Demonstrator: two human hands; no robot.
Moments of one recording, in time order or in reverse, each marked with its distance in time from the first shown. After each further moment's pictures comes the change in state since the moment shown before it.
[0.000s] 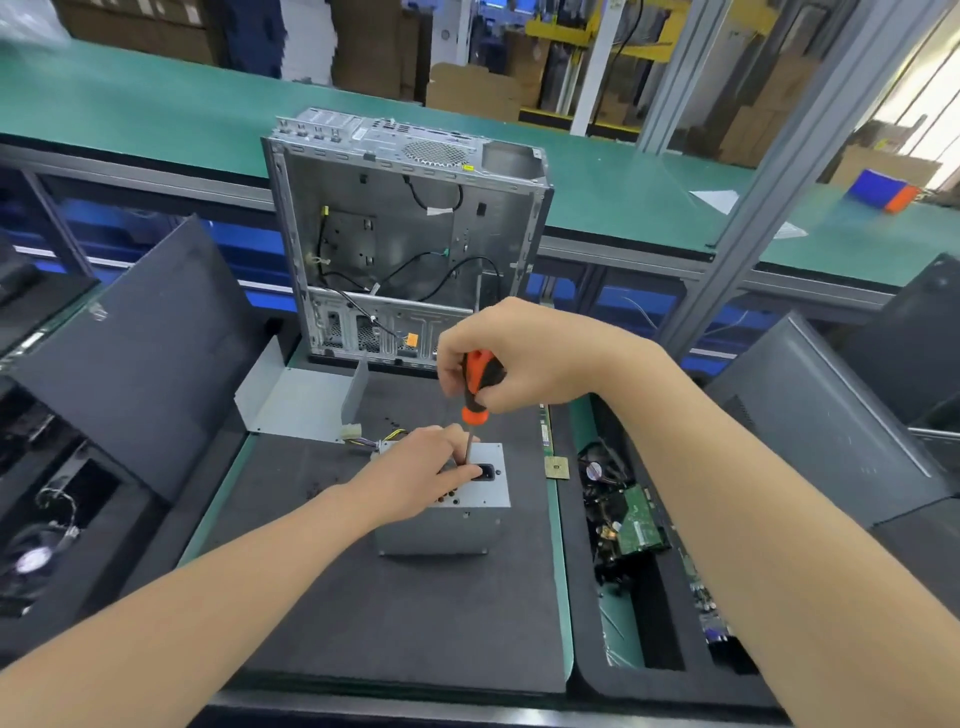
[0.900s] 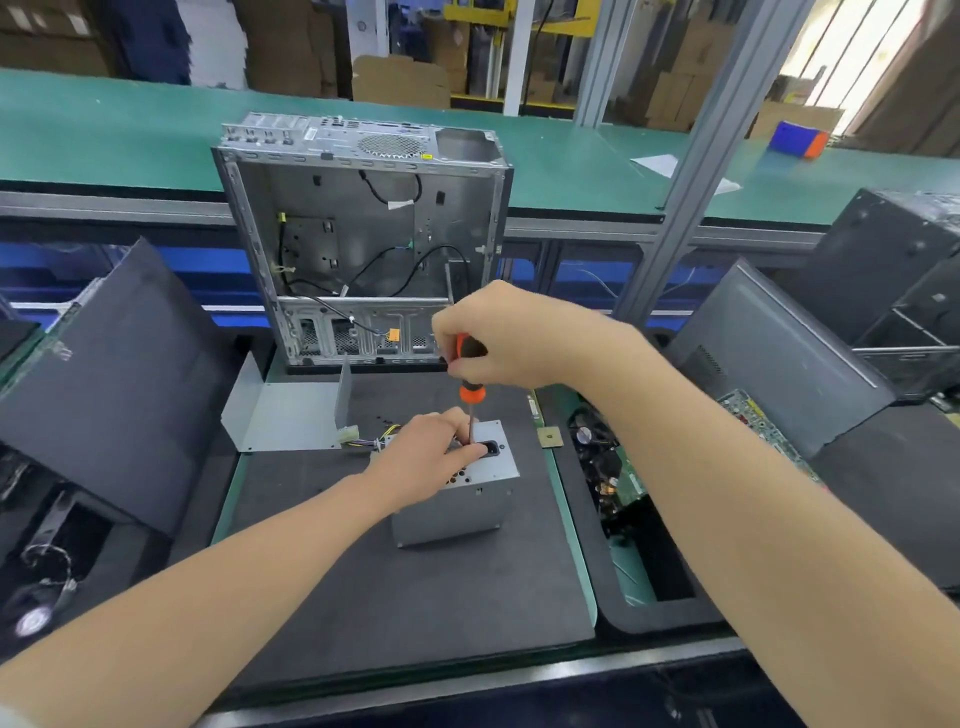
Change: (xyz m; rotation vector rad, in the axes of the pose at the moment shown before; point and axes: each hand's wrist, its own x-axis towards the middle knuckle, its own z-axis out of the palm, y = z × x) left_hand 0.002 -0.002 -0.003 -0.062 -0.026 0.023; right_hand 0.005 -0.032 0.015 -0.174 0.127 0.250
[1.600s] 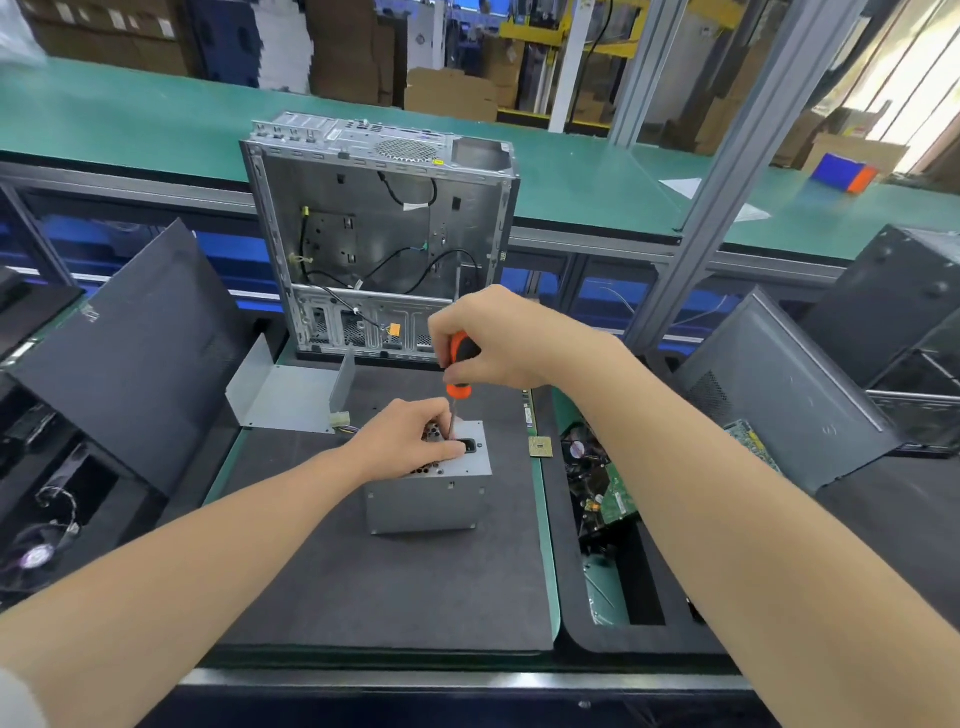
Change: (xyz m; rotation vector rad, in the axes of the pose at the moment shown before) left_hand -0.003 0.010 -0.007 -0.020 0.055 -0.047; right_hand -0.011 0.027 0.006 0.087 0.023 -0.095
